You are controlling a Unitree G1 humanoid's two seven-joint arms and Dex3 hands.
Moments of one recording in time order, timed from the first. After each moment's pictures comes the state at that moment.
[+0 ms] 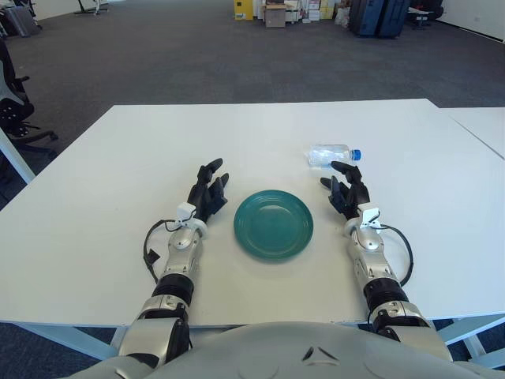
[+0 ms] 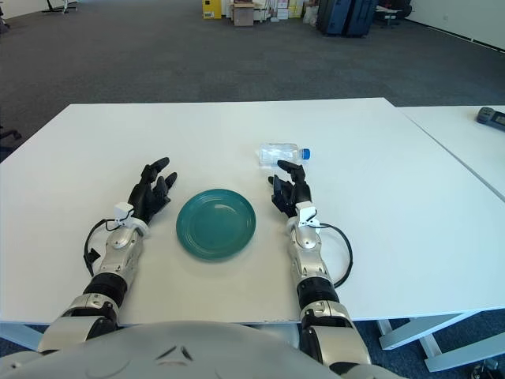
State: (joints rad) left arm -0.20 0.01 0.11 0.80 -0.09 -0.55 -0.19; right arm -0.18 -0.01 -0.07 0.69 -0.03 -0.49 -0.10
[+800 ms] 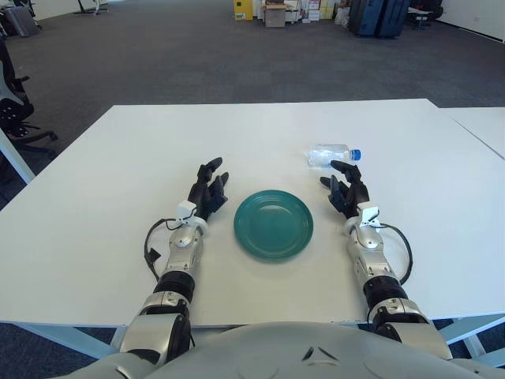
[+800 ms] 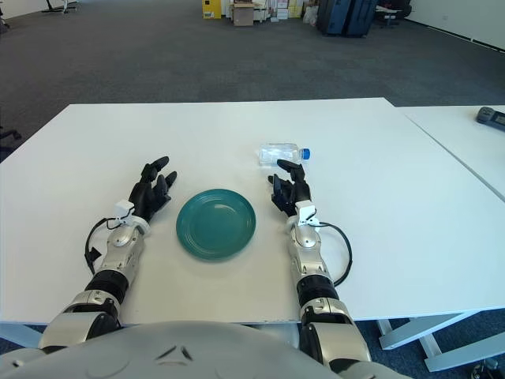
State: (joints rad) left arm -0.22 0.01 0.12 0.83 -0.09 -0.55 -0.18; right arm -0.20 -0.01 -0.07 0.73 -0.03 -0.51 -0.10
